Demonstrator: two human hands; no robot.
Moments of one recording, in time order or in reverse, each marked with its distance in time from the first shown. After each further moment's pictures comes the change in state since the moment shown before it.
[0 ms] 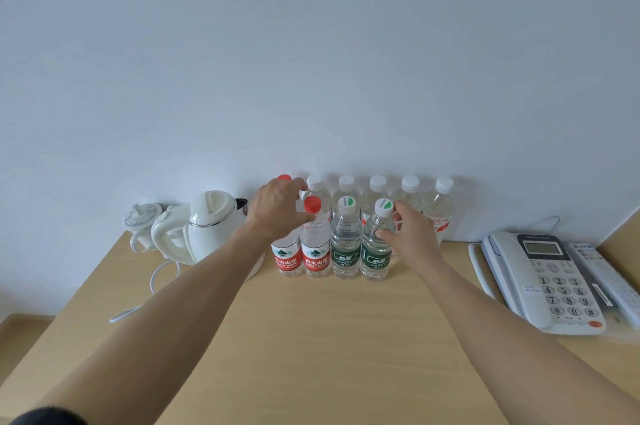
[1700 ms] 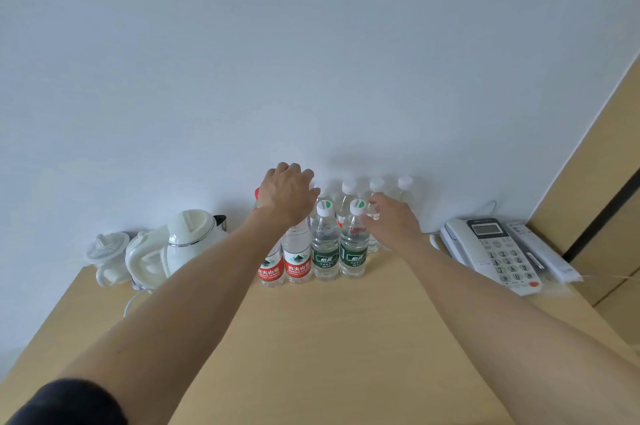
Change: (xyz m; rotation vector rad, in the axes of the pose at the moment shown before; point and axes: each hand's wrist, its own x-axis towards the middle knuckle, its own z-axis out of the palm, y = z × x) left_hand 0.022 0.048 -0.020 0.214 0.026 0.195; right_hand -0.015 -0.032 -0.028 -0.142 0.054 0.127
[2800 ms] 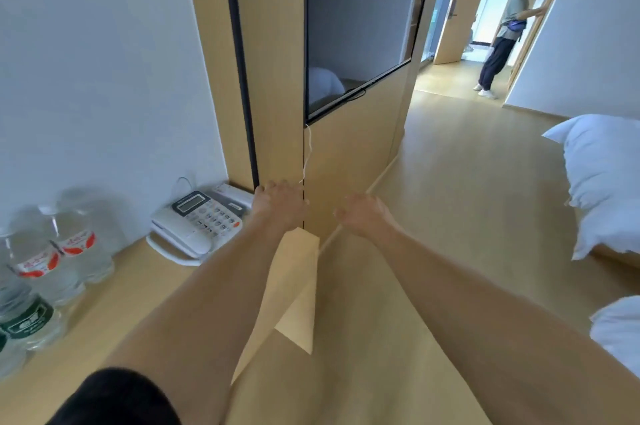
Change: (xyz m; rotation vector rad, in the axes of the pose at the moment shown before) left_hand -0.122 0.495 -0.008 -0.074 -0.264 0.793; right_hand -0.298 0.273 -0.272 -0.283 0.191 0.794
